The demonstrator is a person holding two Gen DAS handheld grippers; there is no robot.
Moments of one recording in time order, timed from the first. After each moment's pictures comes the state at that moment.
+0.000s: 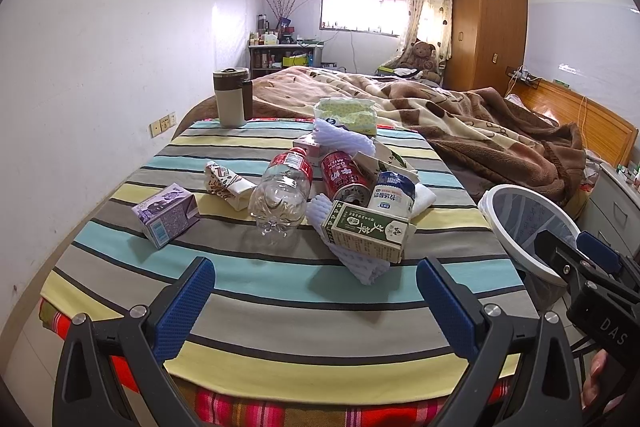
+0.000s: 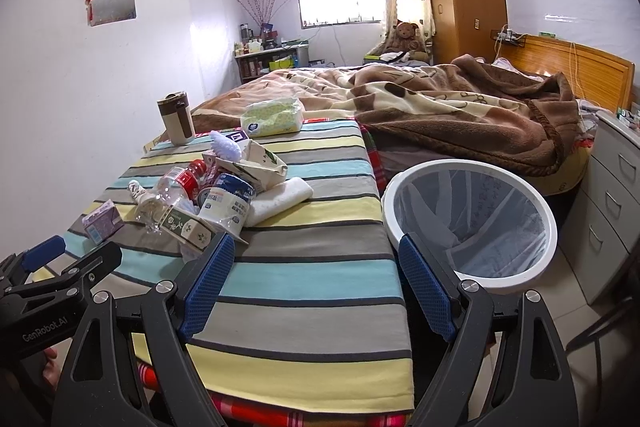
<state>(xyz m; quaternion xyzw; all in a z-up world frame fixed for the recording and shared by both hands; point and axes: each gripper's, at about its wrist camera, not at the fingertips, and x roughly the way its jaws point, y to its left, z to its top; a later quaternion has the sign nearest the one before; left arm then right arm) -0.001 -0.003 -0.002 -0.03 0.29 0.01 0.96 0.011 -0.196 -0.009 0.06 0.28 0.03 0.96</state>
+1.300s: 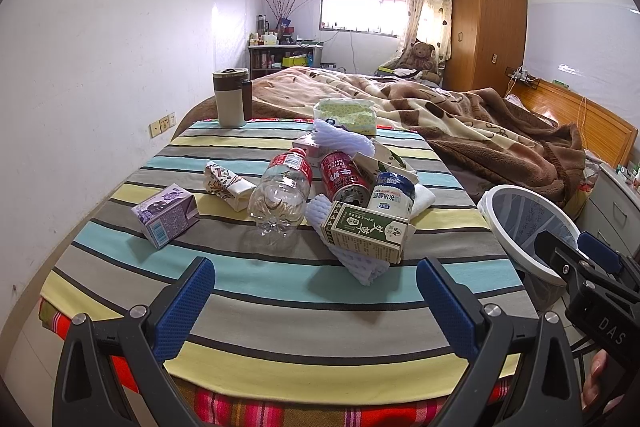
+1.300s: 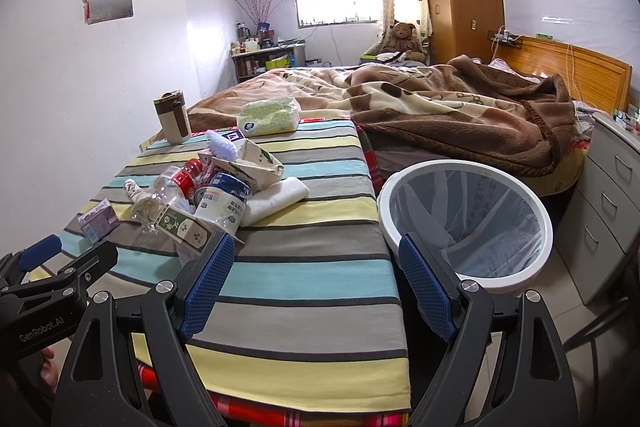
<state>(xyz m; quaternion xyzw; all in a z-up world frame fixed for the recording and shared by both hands) -0.002 -0.006 -0.001 -0.03 0.29 0.01 0.96 0.011 -0.200 -0.009 0.05 0.28 0.03 0.96</state>
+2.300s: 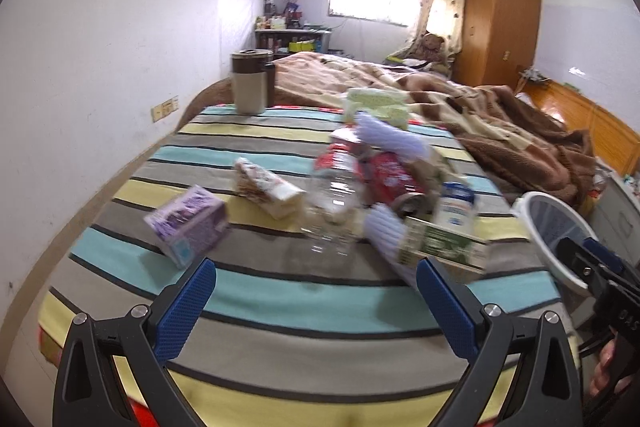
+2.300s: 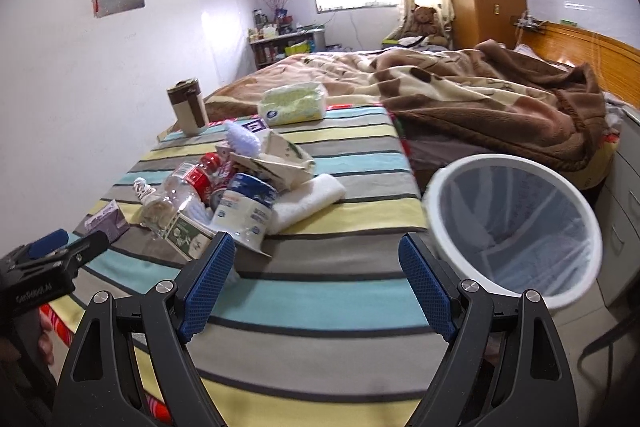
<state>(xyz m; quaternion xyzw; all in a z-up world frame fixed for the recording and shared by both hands) 0.048 0.065 -0.015 -0.04 0.32 0.02 0.95 0.051 -0.175 -0.020 0.06 0.31 0.07 0.95</state>
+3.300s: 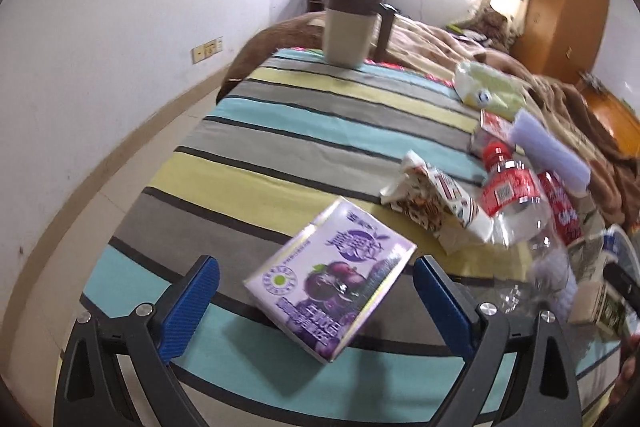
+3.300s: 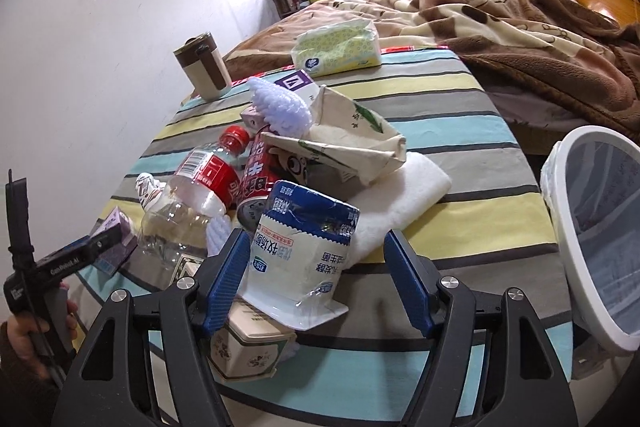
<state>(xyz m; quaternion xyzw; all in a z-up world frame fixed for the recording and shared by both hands) 0.147 0.191 -0.065 -0.08 0.41 0.07 0.90 0.133 -0.123 -0.048 0.10 0.40 0.12 0.90</state>
